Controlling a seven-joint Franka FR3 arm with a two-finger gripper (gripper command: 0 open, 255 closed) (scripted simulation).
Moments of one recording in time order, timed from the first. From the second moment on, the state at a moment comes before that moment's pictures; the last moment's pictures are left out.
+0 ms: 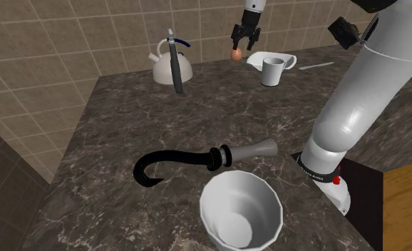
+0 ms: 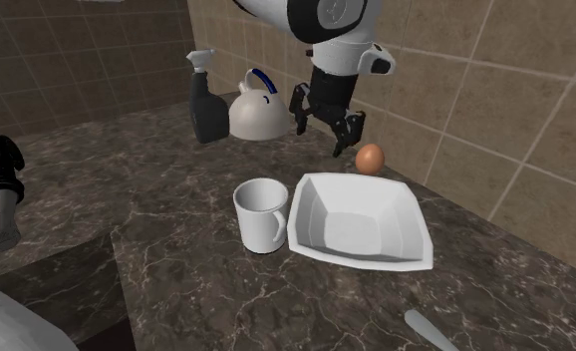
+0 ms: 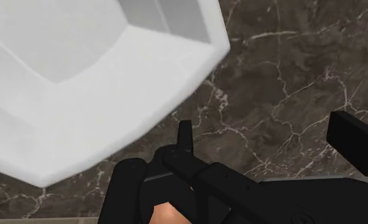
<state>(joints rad) -0.08 -0.11 -0.48 -1.90 0.16 1.83 -0.22</state>
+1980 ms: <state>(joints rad) -0.22 0.33 -0.55 -1.58 0.50 1.84 -0.39</state>
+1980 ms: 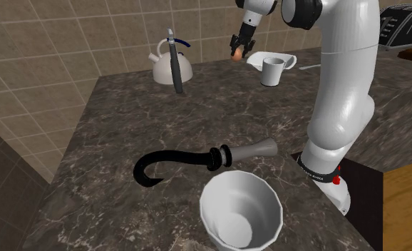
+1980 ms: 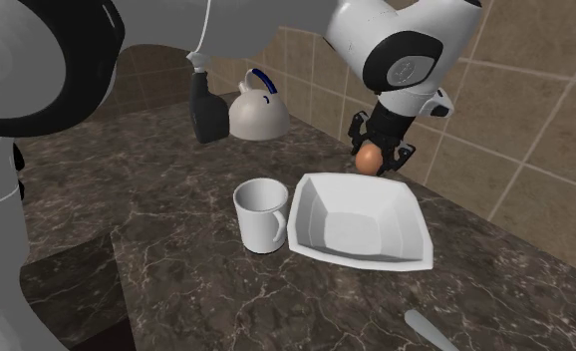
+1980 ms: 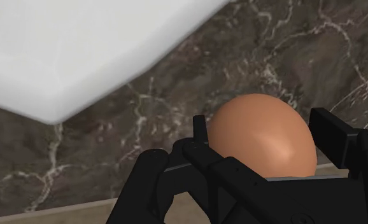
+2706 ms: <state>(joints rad) -0.23 0.33 -0.56 -1.52 0.49 1.78 -0.37</state>
